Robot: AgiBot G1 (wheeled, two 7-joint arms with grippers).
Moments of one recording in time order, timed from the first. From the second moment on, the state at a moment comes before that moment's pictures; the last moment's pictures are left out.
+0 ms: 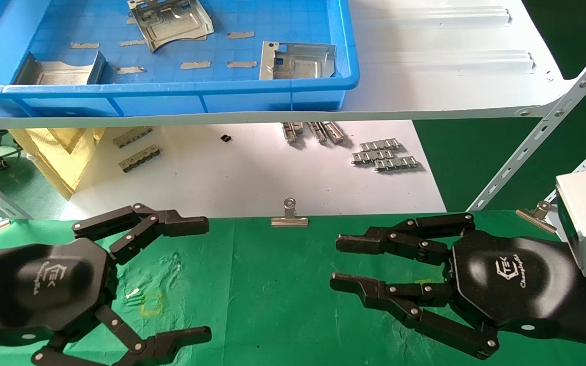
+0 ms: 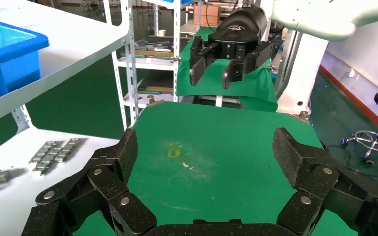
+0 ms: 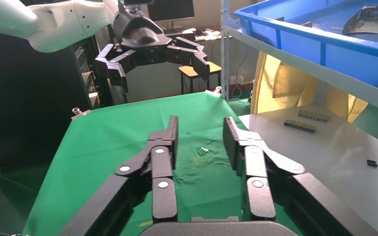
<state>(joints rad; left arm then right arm) -1.08 0.61 0.28 -1.28 0.73 1.50 -0.19 1.09 -0.57 -0.37 1.25 -0.66 -1.45 0.13</state>
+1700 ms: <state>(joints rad) -2.15 1.24 0.60 -0.11 1.51 0.86 -0.12 1.09 -0.57 -0.37 1.25 -0.66 -1.45 0.13</state>
